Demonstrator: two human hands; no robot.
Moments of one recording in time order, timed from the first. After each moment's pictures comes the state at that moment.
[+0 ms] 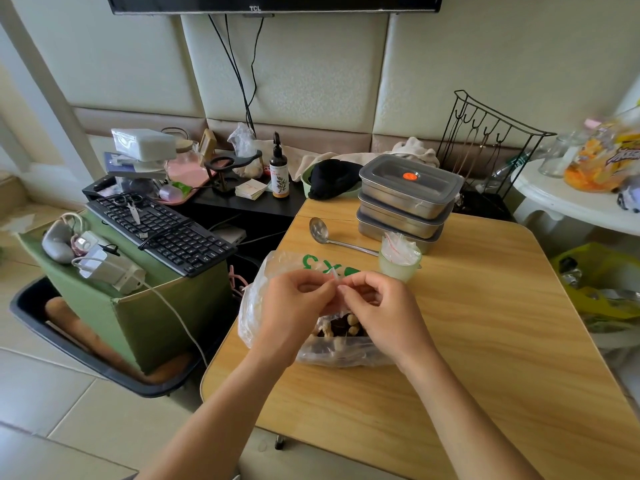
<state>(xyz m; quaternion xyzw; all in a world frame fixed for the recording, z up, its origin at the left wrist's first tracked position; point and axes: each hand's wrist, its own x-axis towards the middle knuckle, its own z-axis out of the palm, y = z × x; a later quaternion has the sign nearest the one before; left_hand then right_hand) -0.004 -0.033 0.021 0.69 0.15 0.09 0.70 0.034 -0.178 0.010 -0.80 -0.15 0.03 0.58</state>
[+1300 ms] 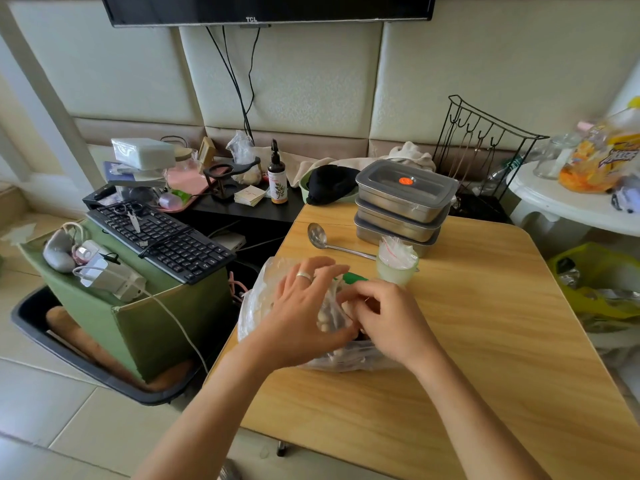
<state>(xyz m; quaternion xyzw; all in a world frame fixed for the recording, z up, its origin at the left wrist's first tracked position) 0.000 -0.012 0.011 0.96 -0.11 0.10 0.26 0.039 -0.188 0.016 -0.85 -0.22 0.02 0.48</state>
